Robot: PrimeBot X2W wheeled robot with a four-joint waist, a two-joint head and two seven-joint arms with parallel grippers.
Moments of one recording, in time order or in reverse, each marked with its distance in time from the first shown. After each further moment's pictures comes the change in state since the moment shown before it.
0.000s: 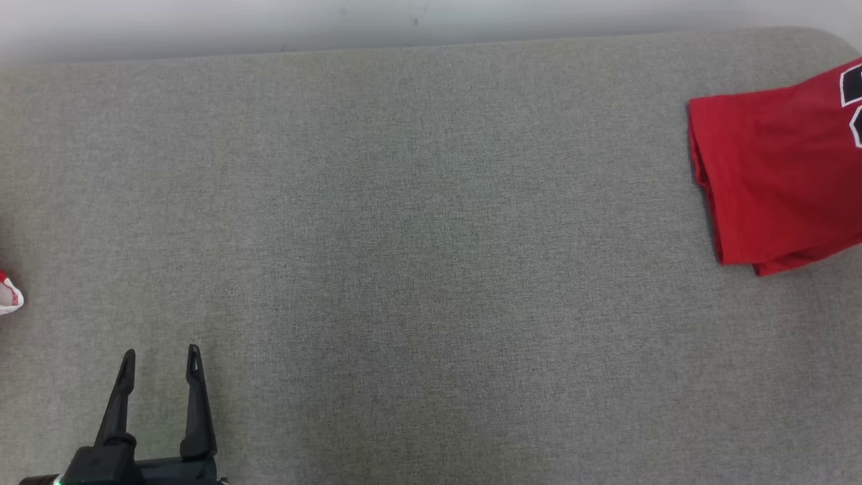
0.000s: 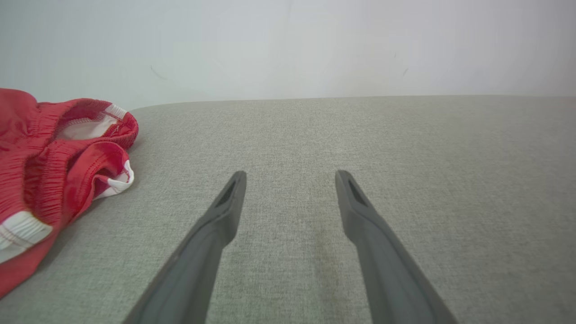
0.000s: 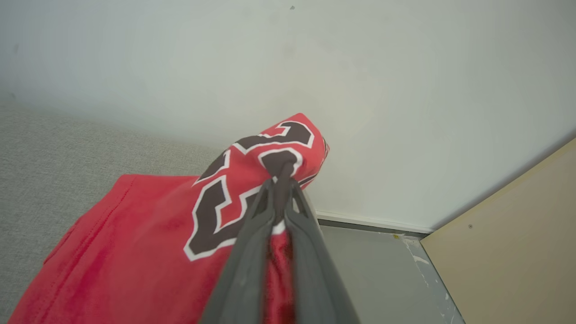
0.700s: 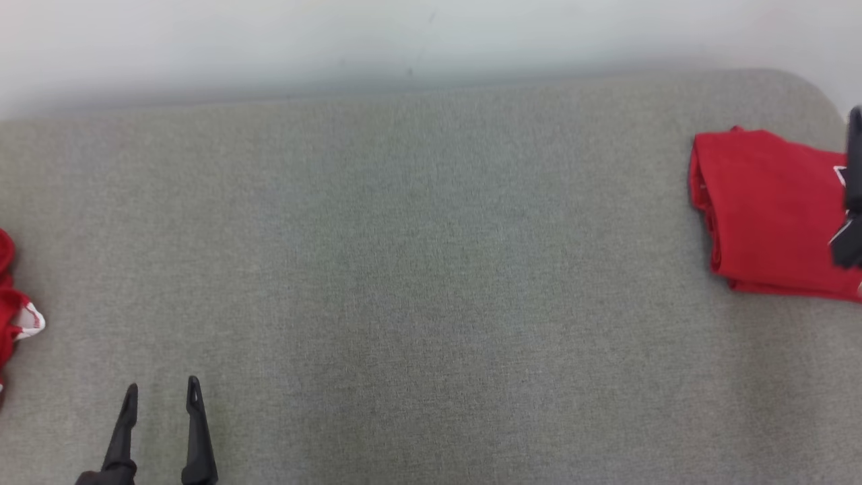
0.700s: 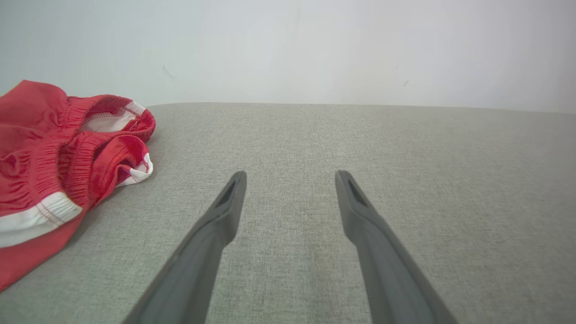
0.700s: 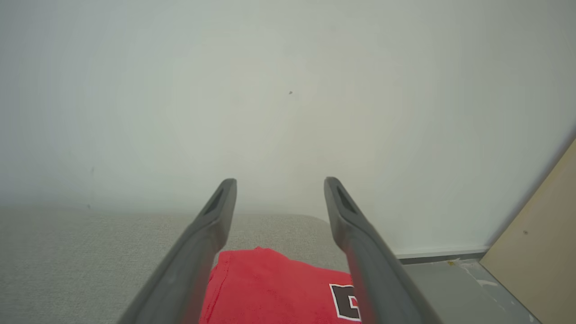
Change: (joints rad) left arm 0.040 0.000 0.000 0.038 -0.046 0.019 0.000; right arm 0.205 0.119 -0.267 -0.294 0.014 0.000 0.000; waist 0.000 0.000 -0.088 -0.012
